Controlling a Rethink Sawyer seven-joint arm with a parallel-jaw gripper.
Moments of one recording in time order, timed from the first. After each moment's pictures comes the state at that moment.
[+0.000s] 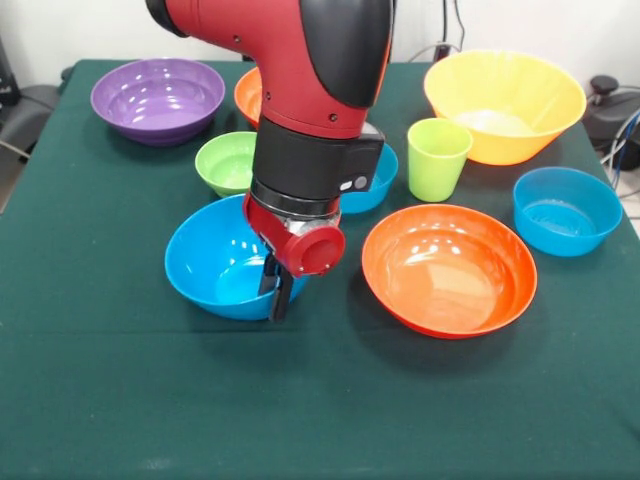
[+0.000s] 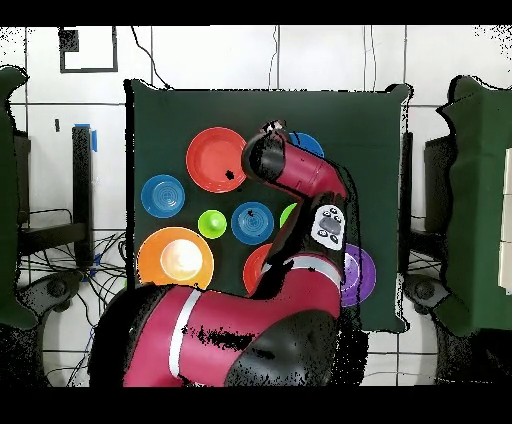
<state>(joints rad) -0.12 -0.23 -0.24 1.26 0.32 0.22 2.42</state>
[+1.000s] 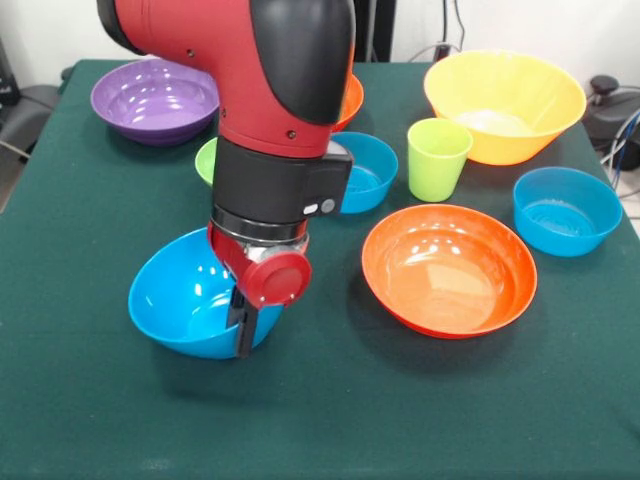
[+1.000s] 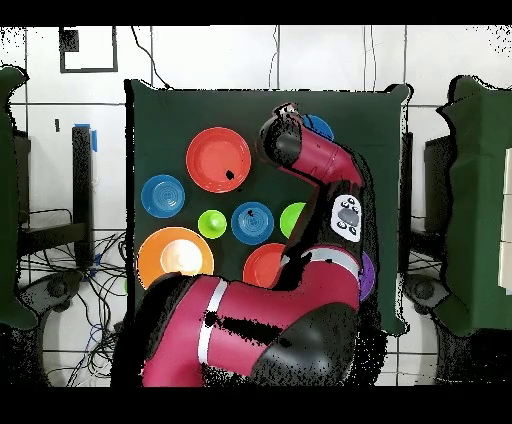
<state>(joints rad) -0.17 -0.19 -0.21 1.13 0.32 0.24 2.42</state>
